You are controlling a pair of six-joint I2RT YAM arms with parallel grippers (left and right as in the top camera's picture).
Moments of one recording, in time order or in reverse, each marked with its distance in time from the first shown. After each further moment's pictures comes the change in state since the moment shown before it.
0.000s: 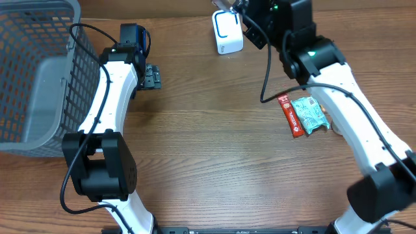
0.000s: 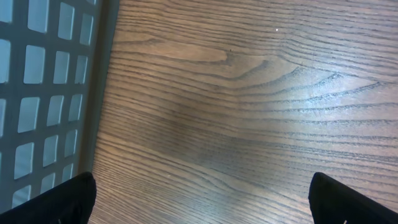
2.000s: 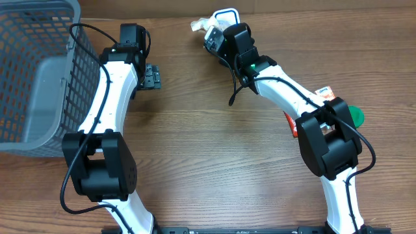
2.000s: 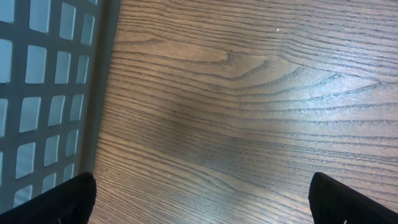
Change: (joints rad) left arm 0.000 0.000 0.000 0.000 -0.003 0.000; right arm 0.097 0.412 0.000 0.210 0.235 -0.140
